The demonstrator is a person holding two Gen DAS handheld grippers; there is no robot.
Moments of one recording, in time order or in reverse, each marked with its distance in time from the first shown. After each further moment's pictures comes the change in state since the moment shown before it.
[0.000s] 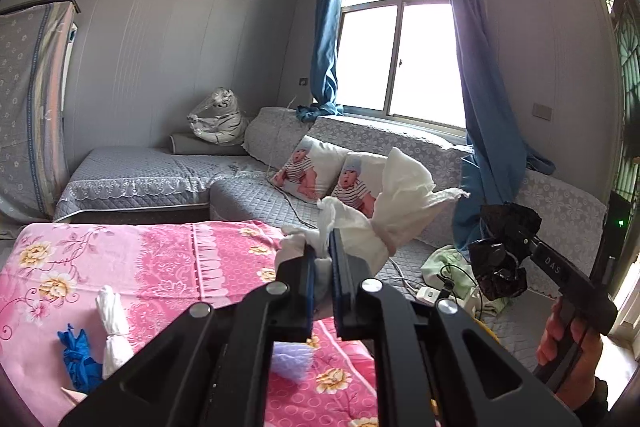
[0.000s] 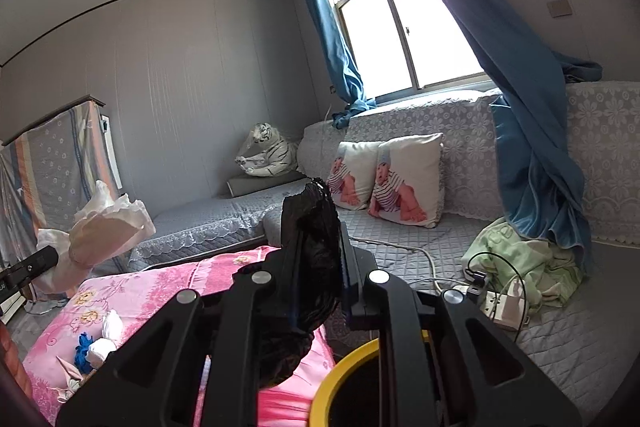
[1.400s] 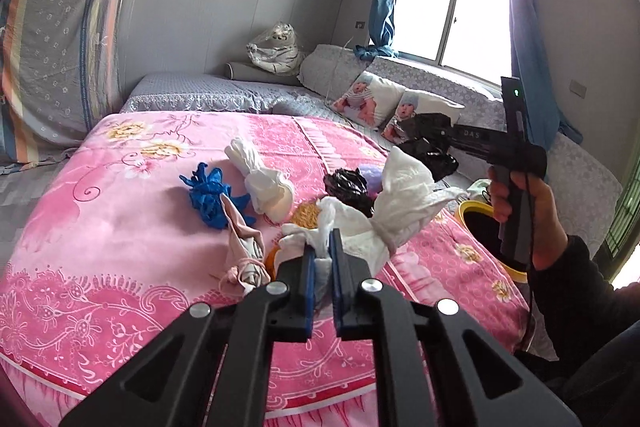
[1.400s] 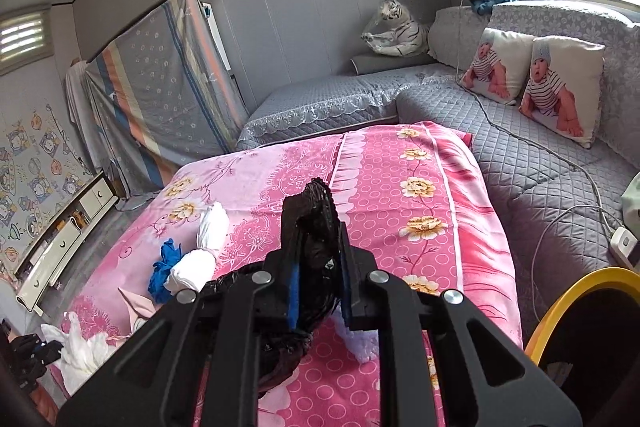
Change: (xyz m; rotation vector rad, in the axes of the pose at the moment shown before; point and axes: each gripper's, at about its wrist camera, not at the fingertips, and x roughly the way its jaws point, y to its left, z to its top) left arm -0.155 0.151 -0.134 -0.121 0.196 0.155; right arm 0.116 0.190 -0.101 -0.110 0.451 0.446
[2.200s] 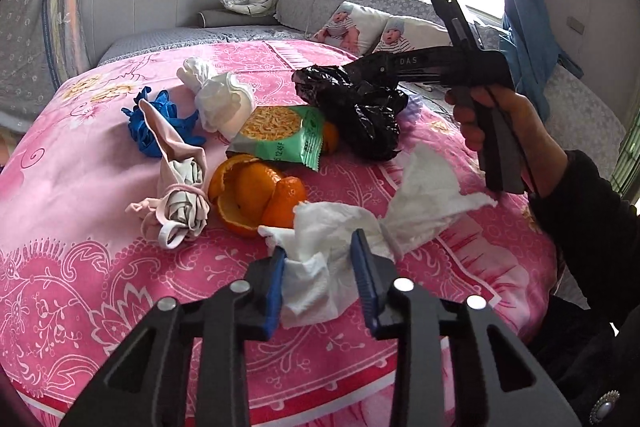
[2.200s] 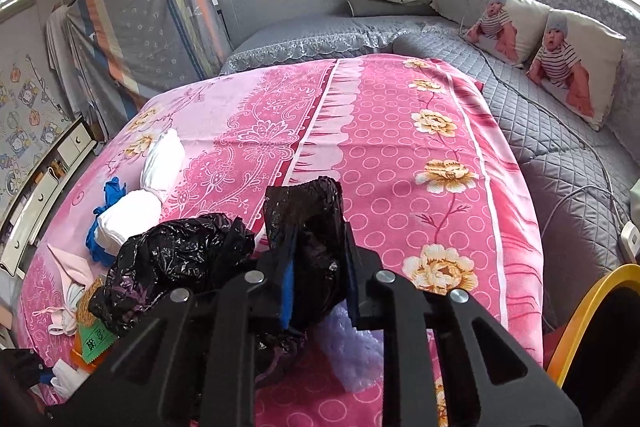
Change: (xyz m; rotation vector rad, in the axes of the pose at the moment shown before) left arm 0.075 -0.021 -0.049 0.096 0.252 -0.038; right arm 0.095 -0.002 -0.035 -0.068 0.223 -0.068
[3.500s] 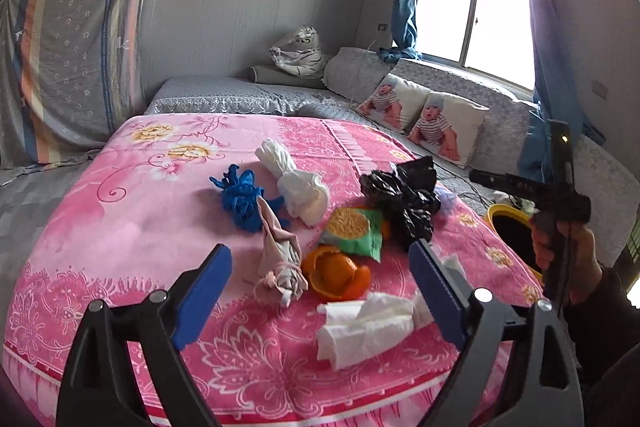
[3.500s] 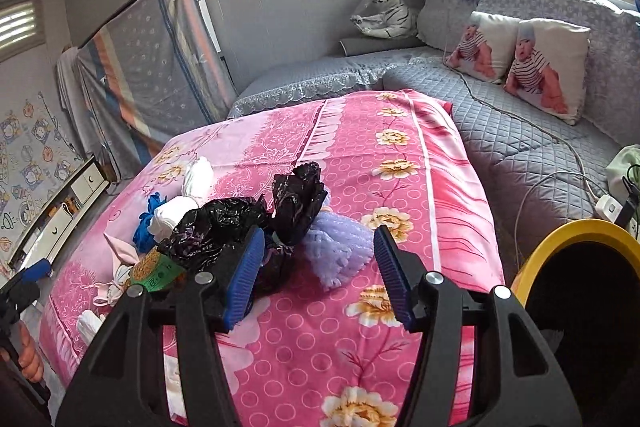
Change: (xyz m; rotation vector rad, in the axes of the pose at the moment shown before) left arm -0.080 0.036 0.021 -0.098 -0.240 0.107; right arm -0.106 -0.021 -0.043 0.064 -0.154 0.031
